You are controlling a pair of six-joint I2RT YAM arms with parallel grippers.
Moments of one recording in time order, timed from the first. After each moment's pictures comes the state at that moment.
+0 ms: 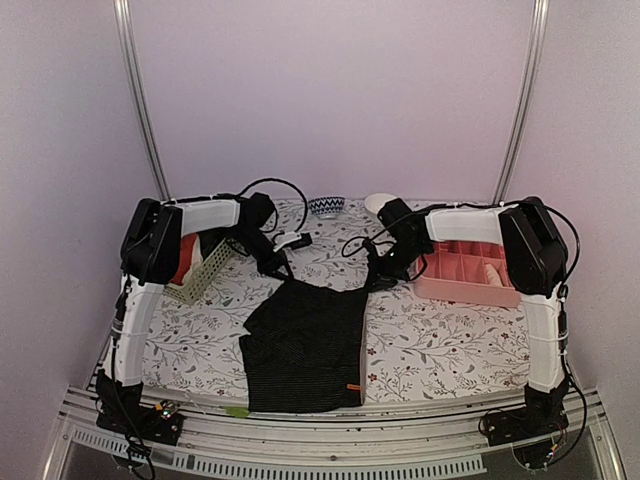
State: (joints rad) left arm -0.42 2.43 1.95 -0.91 0.59 0.77; right arm 0.57 2.17 1.60 -0.67 -0.42 0.34
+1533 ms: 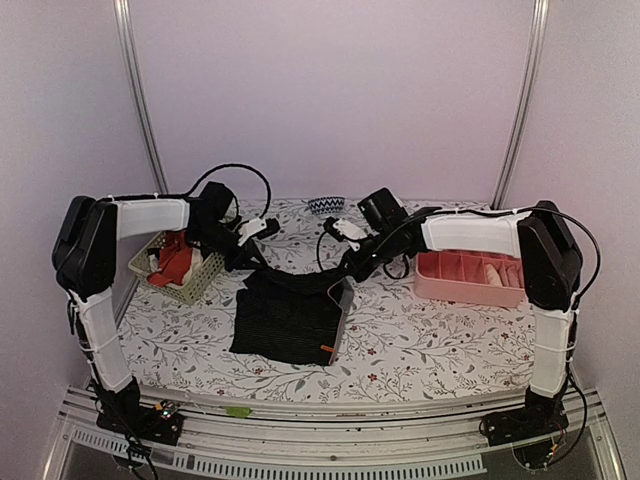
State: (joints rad) left arm -0.34 1.94 1.39 -0.61 0.60 0.81; right arm 0.73 2.03 1.52 -0.37 -0.26 -0.12
